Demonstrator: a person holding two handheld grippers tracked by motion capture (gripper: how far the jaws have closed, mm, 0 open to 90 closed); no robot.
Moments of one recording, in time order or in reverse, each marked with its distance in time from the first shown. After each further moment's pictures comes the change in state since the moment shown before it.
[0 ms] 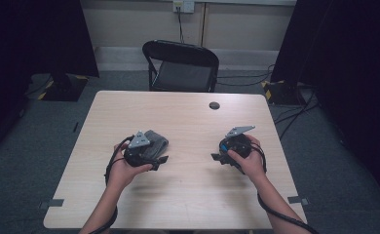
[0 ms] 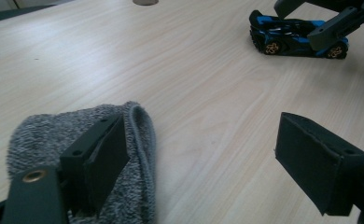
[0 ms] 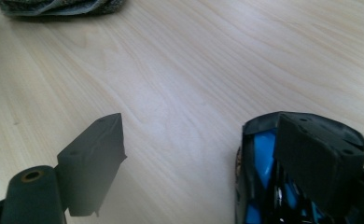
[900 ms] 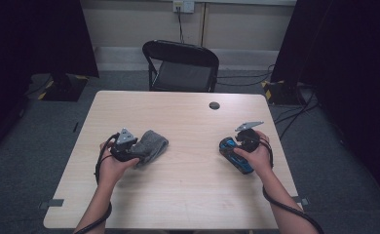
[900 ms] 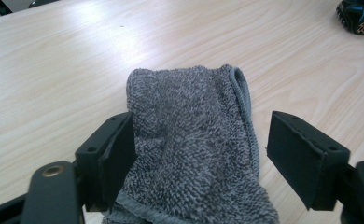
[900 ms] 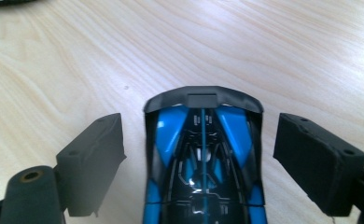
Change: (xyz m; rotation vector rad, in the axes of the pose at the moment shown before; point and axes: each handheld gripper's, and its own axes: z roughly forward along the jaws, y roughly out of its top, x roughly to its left) left arm 0.043 -0.020 -0.016 0.037 0.177 -0.053; right arm -0.043 -0.010 -0.001 0.032 -0.096 0.055
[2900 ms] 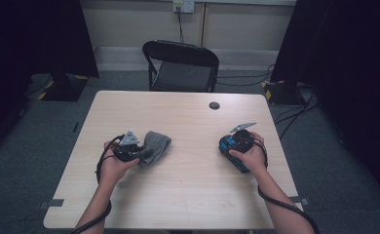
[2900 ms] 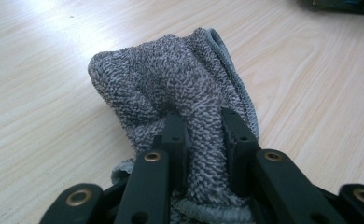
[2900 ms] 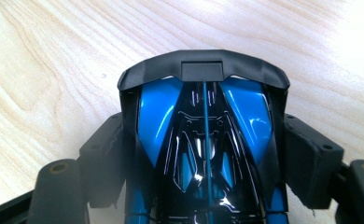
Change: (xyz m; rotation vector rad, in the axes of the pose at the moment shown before) left arm -0.002 -0.004 0.008 0.050 -0.133 0.065; right arm 0.000 -0.003 0.025 0.071 -0.032 0.029
